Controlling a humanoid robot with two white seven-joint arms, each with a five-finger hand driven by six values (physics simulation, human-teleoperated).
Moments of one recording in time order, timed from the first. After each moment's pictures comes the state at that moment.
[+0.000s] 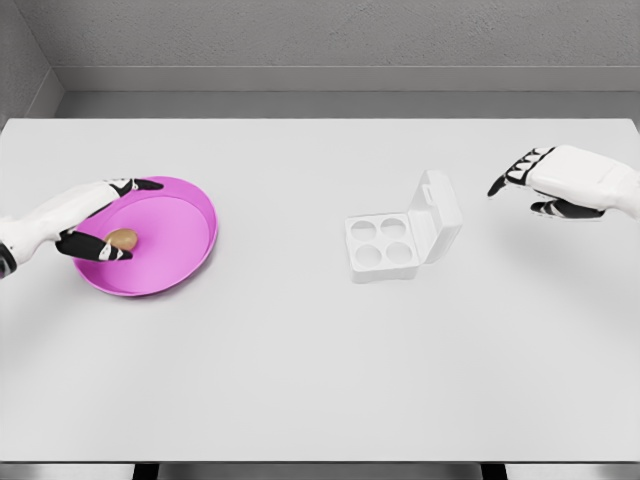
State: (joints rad) left arm -0.20 0.76 -0.20 -1.59 -0.21 -0.20 -0.48; right arm -0.51 -0.91 0.46 -1.41 0.45 -0.61 0.40
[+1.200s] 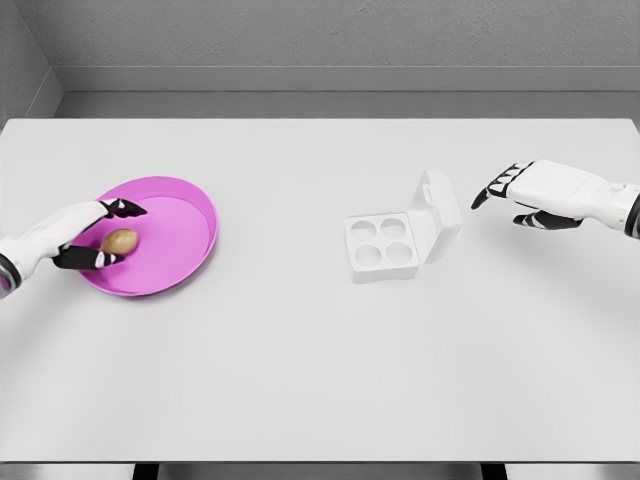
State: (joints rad) left arm -0.14 0.68 -0.13 -1.55 -0.31 -0.10 -0.48; right arm -0.54 -0.87 0.53 -1.36 0.46 -0.61 0.39
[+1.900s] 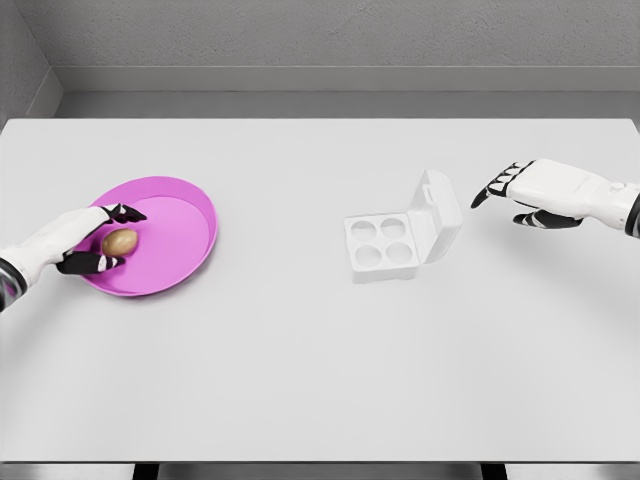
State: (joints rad) left arm -0.11 0.63 -0.08 -1.56 -0.39 -0.10 -0.48; right arm -0.55 -0.87 0.53 -1.36 0.45 -0.61 0.39
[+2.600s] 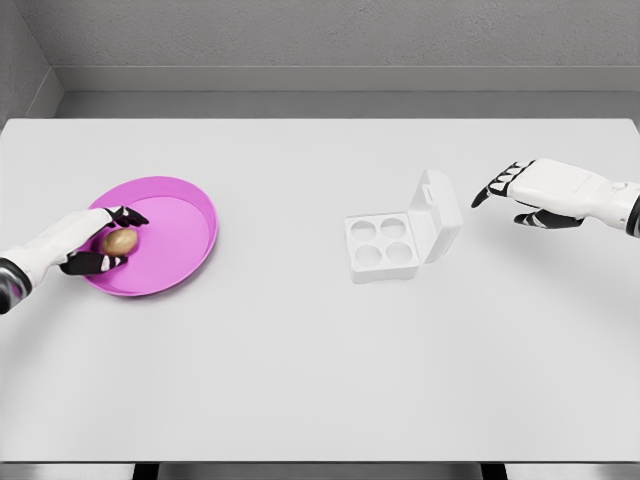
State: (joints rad) left arm -0.11 0.61 -0.09 -1.56 -0.41 -0.08 -0.48; right arm -0.55 -0.87 0.53 -1.36 0.45 -0.61 0.39
